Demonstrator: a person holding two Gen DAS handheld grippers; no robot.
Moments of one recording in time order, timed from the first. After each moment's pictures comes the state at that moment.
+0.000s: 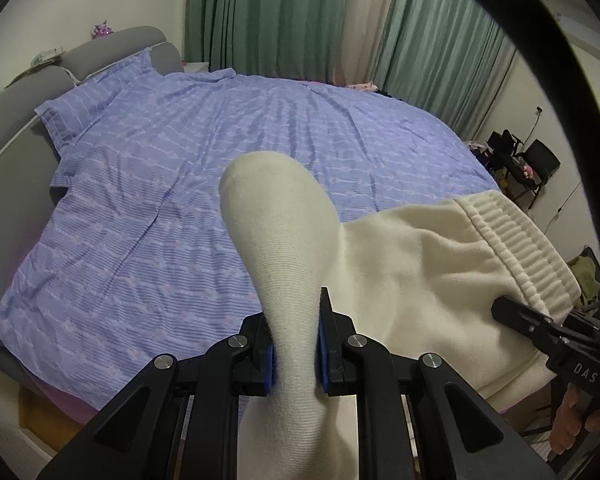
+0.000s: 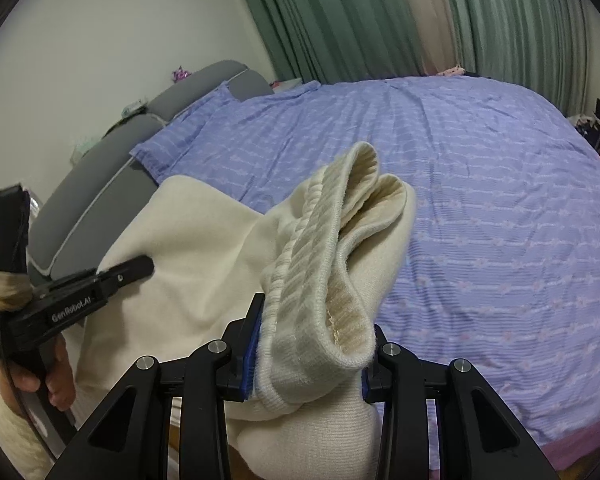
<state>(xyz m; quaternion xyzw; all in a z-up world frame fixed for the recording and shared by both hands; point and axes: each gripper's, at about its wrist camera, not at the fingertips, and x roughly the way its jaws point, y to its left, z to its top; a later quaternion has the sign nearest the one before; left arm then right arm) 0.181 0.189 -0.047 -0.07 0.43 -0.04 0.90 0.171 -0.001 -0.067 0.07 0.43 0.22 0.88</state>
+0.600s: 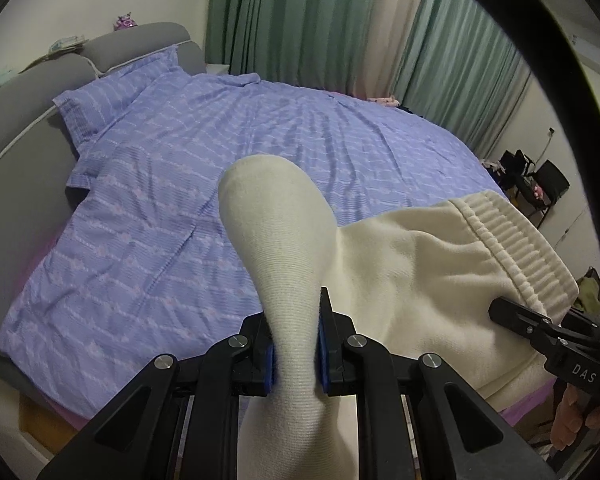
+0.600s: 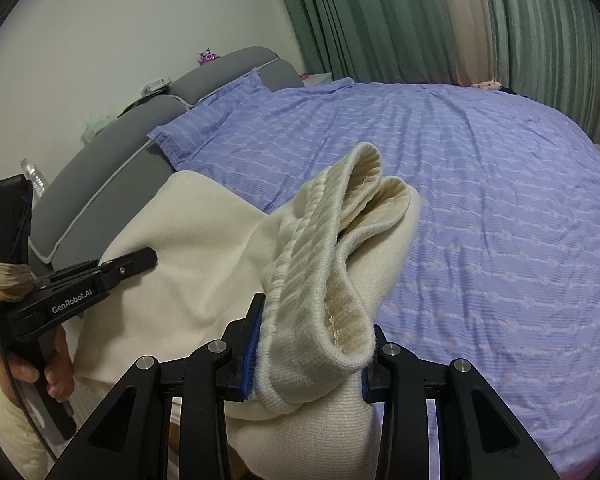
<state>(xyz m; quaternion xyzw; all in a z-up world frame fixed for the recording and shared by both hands) 0.218 0.290 -0.053 -0.09 0.42 -0.03 0.90 0.216 0.102 -0.067 0.03 0.42 0.24 0.87</state>
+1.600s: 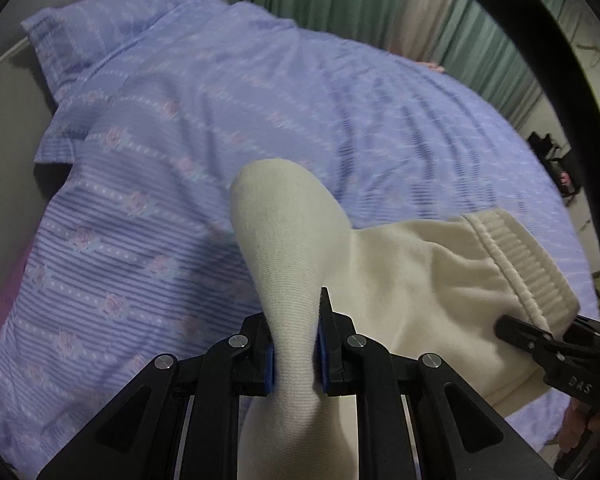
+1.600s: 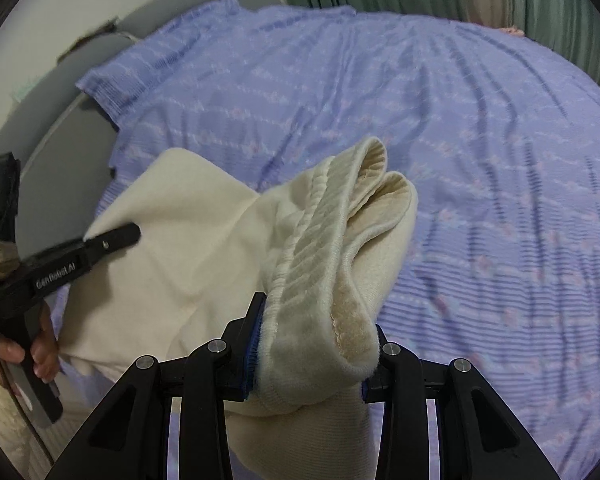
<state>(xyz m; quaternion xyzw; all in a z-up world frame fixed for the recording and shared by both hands) 0.403 0.517 -0.254 -0.09 0.49 -0.02 0.87 0.387 0.323 -0.256 0.02 0.52 0.20 0.83</state>
